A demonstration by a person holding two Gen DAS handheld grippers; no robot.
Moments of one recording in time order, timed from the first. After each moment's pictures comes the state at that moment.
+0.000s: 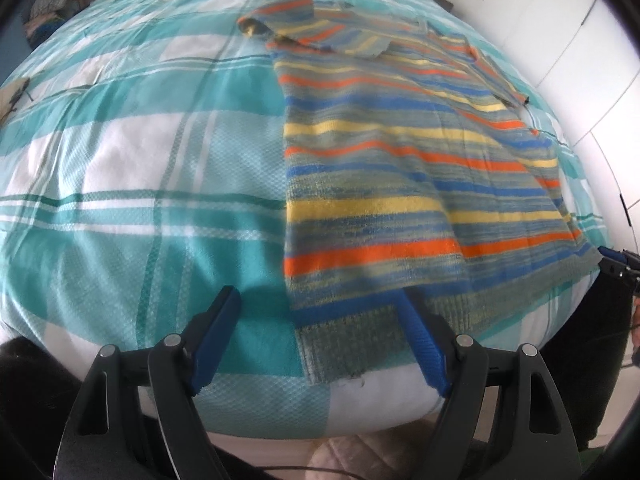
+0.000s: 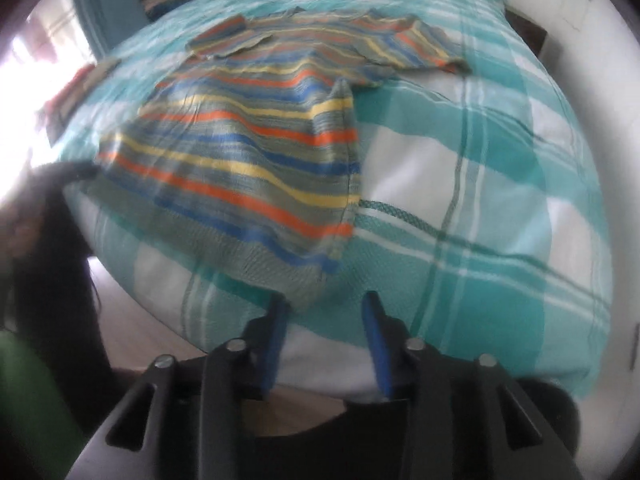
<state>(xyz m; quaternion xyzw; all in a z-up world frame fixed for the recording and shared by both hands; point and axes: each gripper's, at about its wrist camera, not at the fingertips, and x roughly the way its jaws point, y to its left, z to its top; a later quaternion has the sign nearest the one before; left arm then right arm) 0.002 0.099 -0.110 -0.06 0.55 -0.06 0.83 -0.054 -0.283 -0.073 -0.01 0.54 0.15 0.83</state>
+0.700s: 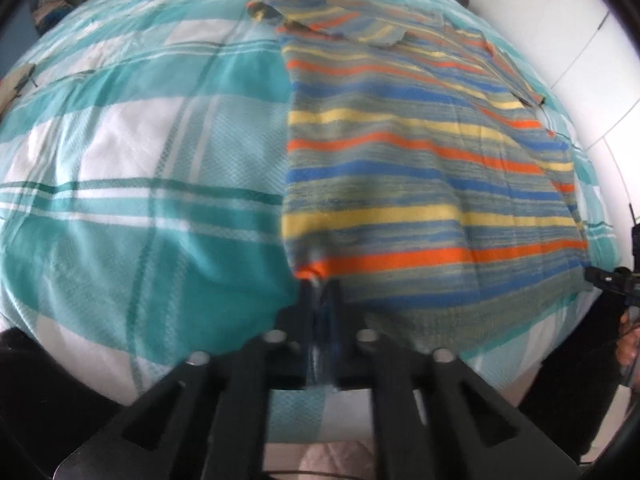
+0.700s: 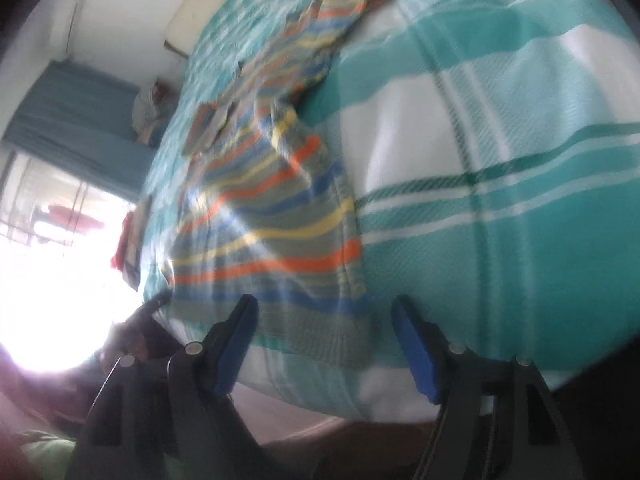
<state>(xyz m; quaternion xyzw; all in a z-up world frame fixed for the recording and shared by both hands) 0.008 0.092 -0.116 -0.07 0.57 -0.05 0.82 -0.023 -0.308 -0.128 0.23 0.57 0.18 0.77</state>
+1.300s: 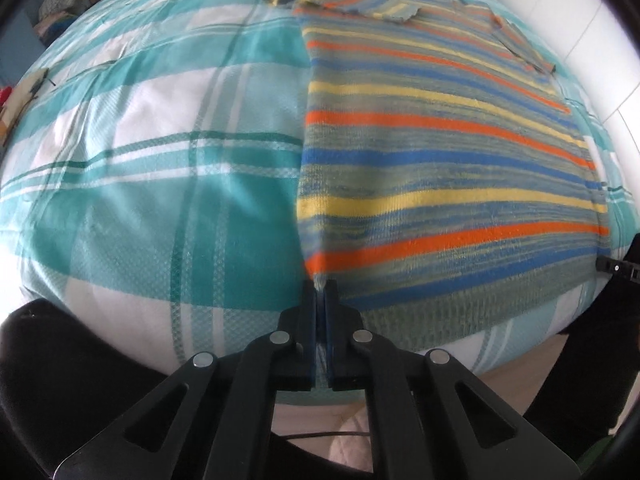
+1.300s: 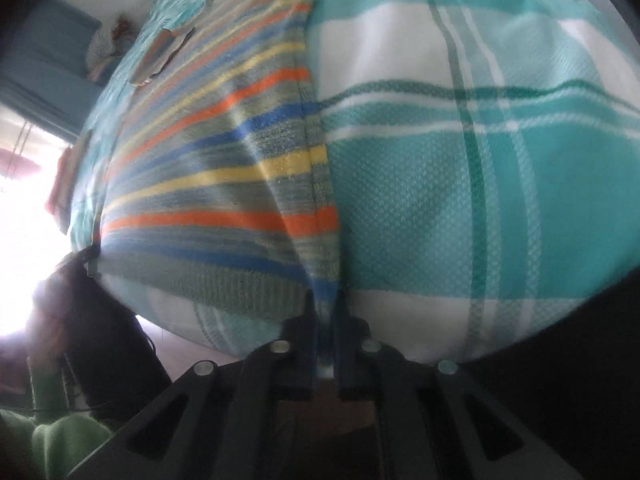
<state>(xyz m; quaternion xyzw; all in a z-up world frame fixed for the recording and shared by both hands) -0.017 0.099 -0.122 -0.01 0.59 -0.01 0.81 -0.050 -0.289 -0.138 0.14 0.62 0.11 0.76</state>
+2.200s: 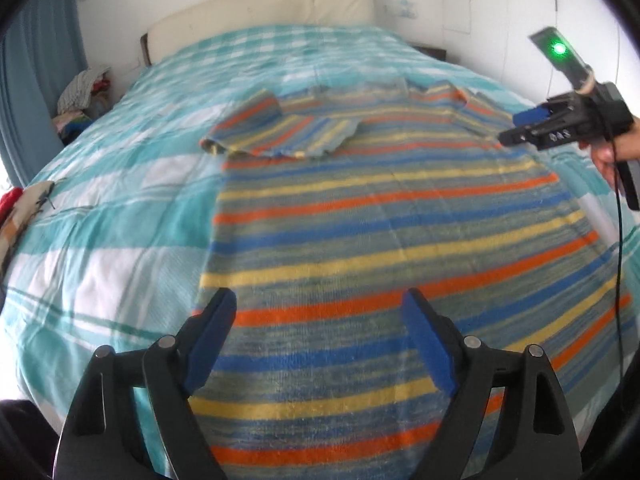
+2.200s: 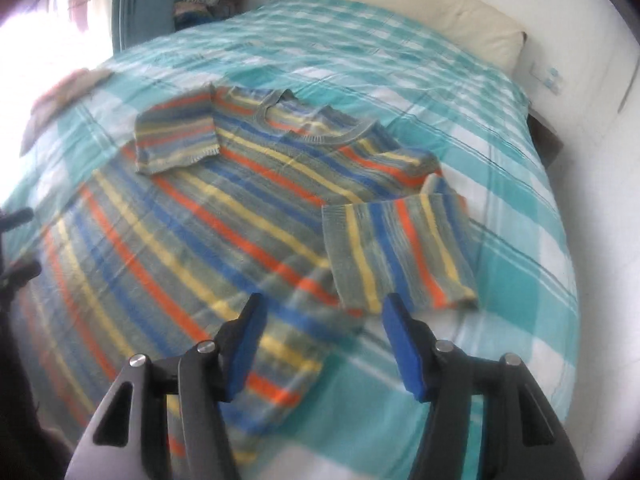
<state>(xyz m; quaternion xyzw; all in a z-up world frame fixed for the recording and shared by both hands) 0.024 0.013 -0.111 0.06 0.40 0.00 0.92 0.181 -0.205 -0.071 -0.23 0.44 0.17 0.85</state>
